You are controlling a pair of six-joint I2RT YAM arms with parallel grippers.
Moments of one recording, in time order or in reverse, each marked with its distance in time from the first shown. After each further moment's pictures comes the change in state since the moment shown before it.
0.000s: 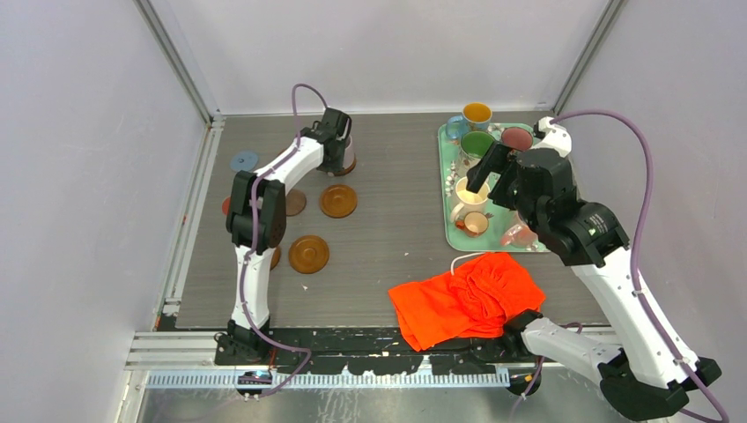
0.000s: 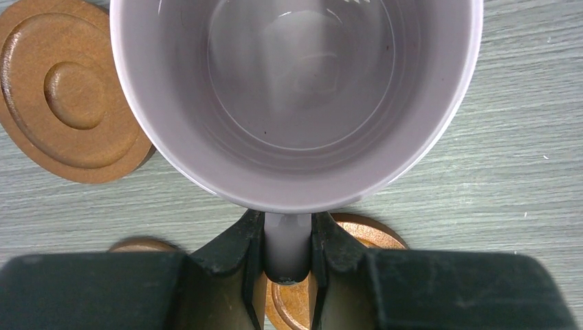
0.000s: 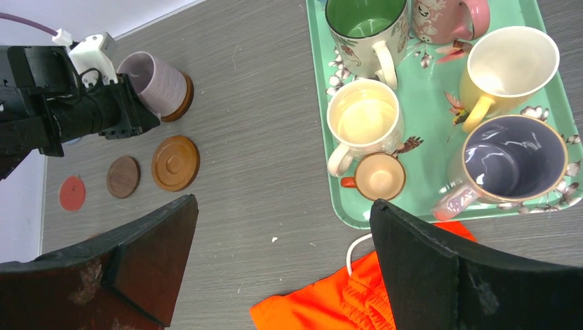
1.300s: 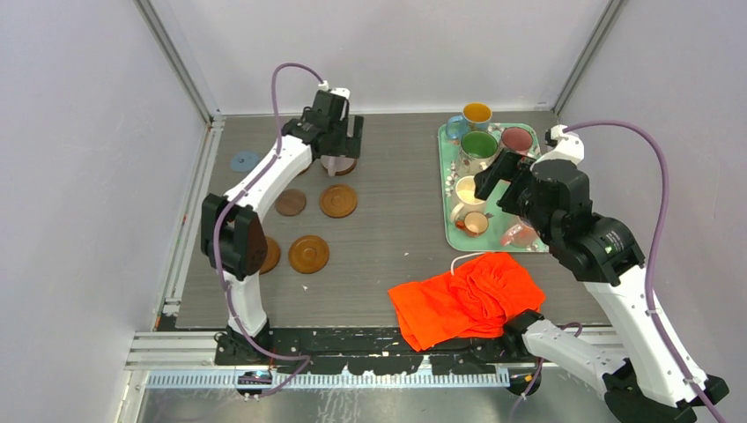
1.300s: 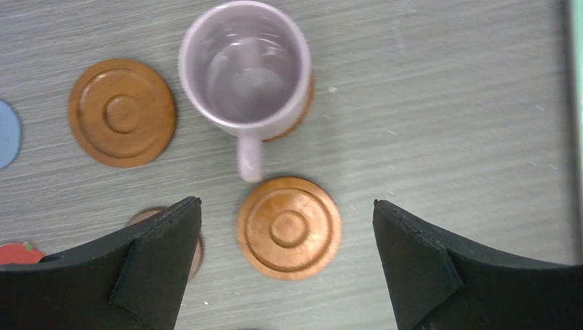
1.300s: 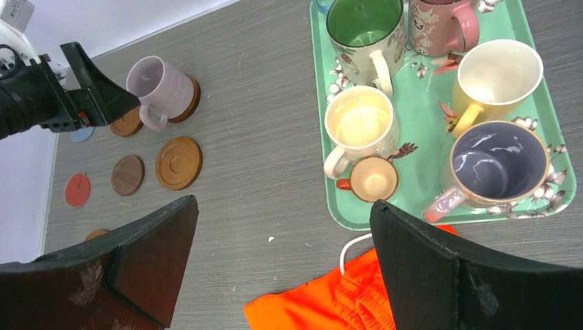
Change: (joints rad) left arm -0.047 -0.258 -0.035 -0.014 0.029 -0.027; right arm 0.000 -0.080 -0.022 -0.003 -0.007 -0.035
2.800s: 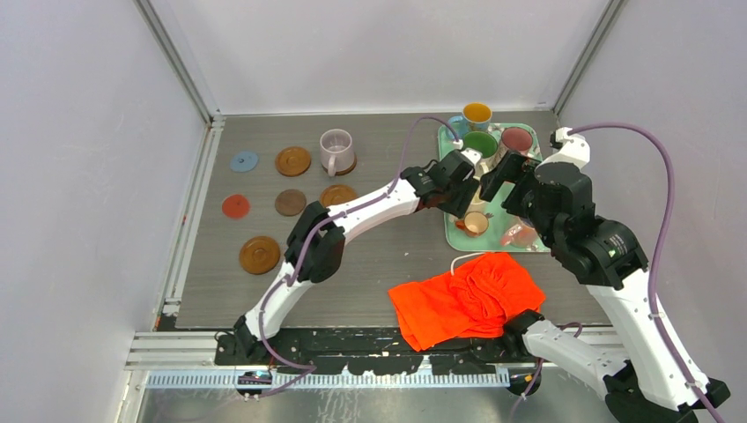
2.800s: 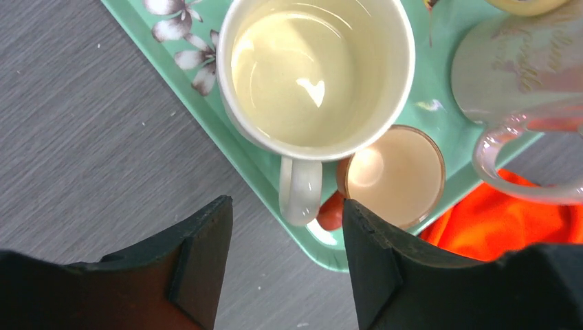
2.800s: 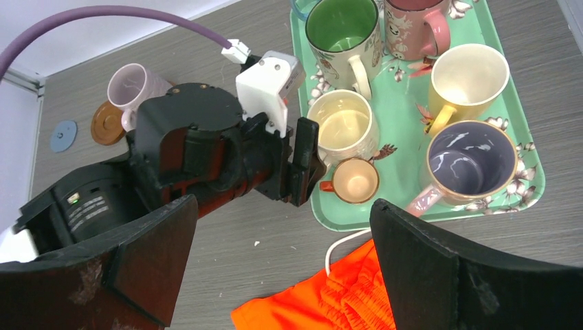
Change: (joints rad) left arm -0.551 0.378 0.319 0.053 0.114 -0.131; right arm 0.000 -0.013 0.000 -0.018 0.050 -0.016
